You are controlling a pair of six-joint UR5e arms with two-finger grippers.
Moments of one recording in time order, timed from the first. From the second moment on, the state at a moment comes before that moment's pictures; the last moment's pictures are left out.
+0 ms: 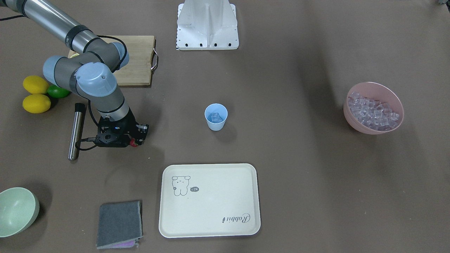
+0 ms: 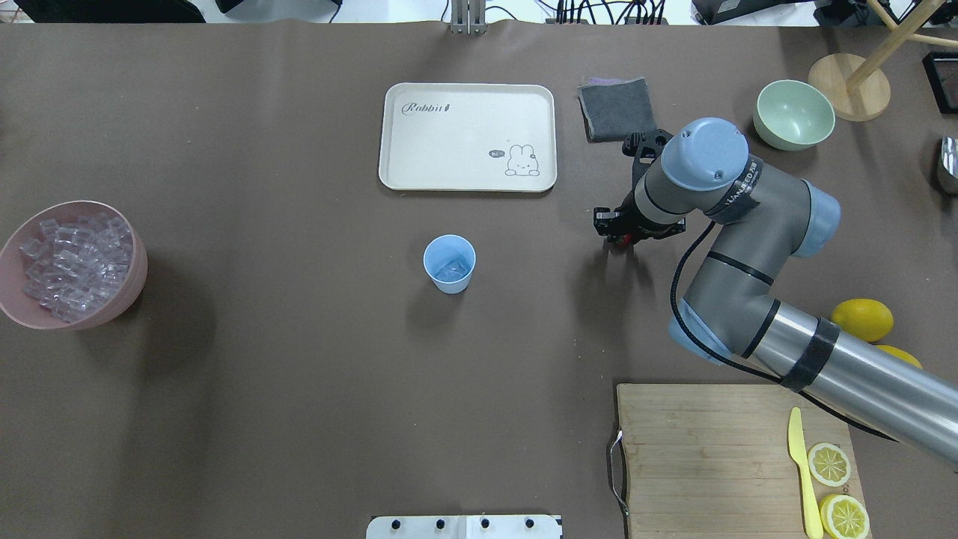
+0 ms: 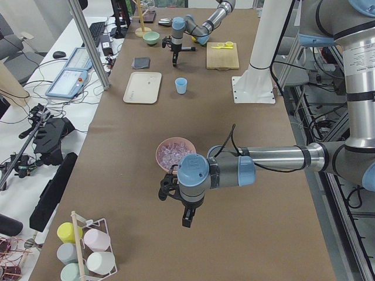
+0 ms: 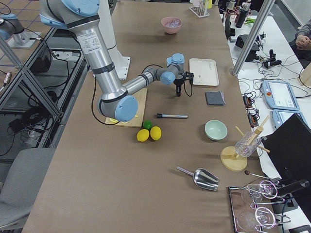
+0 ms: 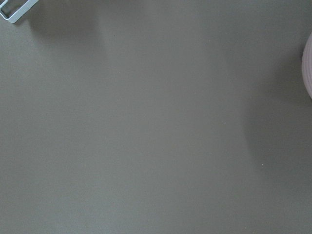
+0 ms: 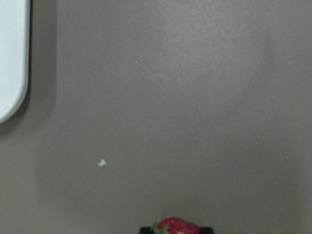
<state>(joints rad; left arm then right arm) -1.69 -1.33 -1.78 -1.50 -2.35 0.39 0.70 -1.10 1.52 -1.26 1.92 1.14</state>
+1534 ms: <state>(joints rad) -1.69 -1.30 -1.78 -1.50 -2.35 0.39 0.54 -0.89 1.58 -1.00 1.75 1.20</state>
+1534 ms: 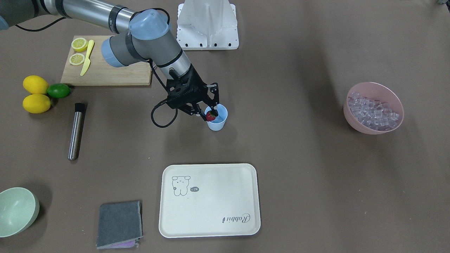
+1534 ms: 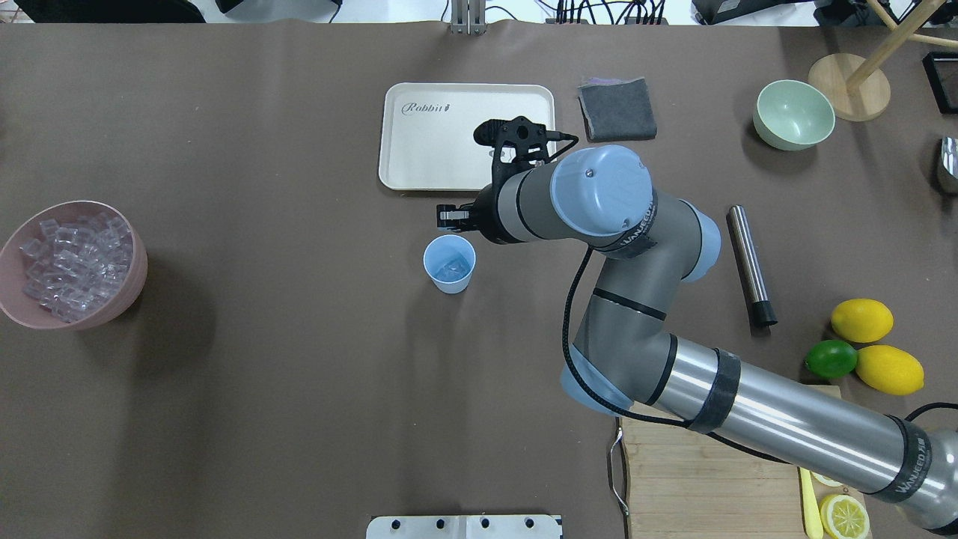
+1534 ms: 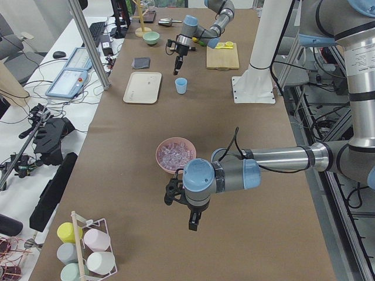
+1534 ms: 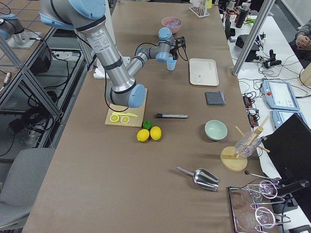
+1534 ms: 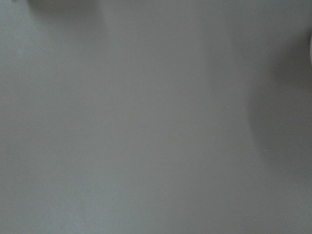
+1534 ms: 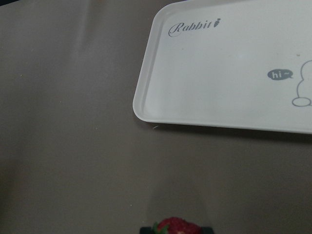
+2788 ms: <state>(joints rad) -1.69 -1.28 -1.78 -1.50 -2.35 0.39 0.49 -0.88 1.59 -1.05 1.74 1.20</state>
